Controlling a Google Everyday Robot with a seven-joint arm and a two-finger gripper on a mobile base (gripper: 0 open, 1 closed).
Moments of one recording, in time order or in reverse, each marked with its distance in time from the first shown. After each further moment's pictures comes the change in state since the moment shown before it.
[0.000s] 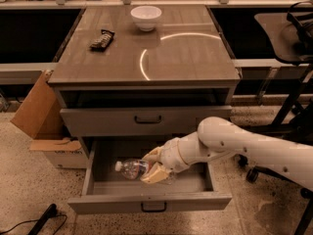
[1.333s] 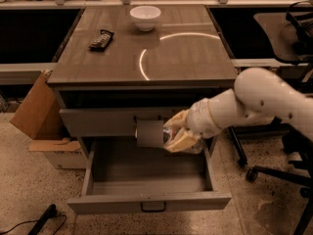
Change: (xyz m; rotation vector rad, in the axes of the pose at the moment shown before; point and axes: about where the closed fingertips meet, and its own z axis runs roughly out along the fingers) arm -0.056 -0.036 -0.139 0.069 0.058 -0.065
